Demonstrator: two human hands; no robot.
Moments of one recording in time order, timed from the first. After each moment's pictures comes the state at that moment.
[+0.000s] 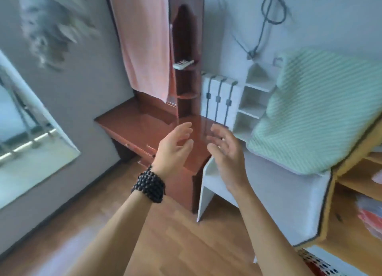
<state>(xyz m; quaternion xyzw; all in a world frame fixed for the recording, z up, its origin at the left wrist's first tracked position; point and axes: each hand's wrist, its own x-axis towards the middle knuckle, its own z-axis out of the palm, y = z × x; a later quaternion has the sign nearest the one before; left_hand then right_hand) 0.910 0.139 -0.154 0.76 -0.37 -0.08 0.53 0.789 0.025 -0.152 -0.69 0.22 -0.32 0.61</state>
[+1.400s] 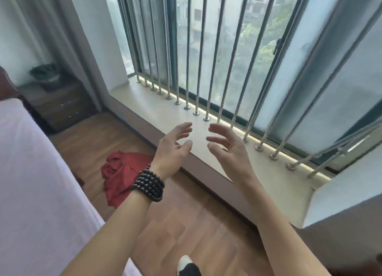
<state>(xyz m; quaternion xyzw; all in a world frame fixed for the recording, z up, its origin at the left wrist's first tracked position) 1.270 0.764 -0.177 0.76 0.33 0.31 0.46 1.409 0.649 -0.166 -0.65 -0.42 0.25 0.58</state>
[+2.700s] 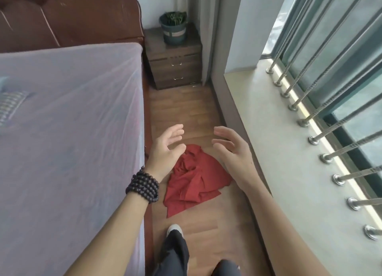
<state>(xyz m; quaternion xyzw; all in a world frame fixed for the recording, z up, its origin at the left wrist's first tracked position) 1.062 1.347 -0.319 0.50 0.63 0.40 0.43 1.263 1.356 -0.309 -0.54 -0.55 0.49 0.40</state>
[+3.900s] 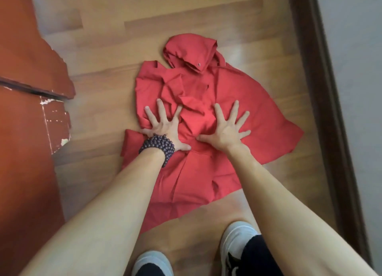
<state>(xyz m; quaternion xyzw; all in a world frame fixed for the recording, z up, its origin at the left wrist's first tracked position) 1.039 1.553 -1.236 0.56 0.71 -0.24 0.34 1.211 1.562 -1.241 -0.72 -0.55 0.40 -0.13</state>
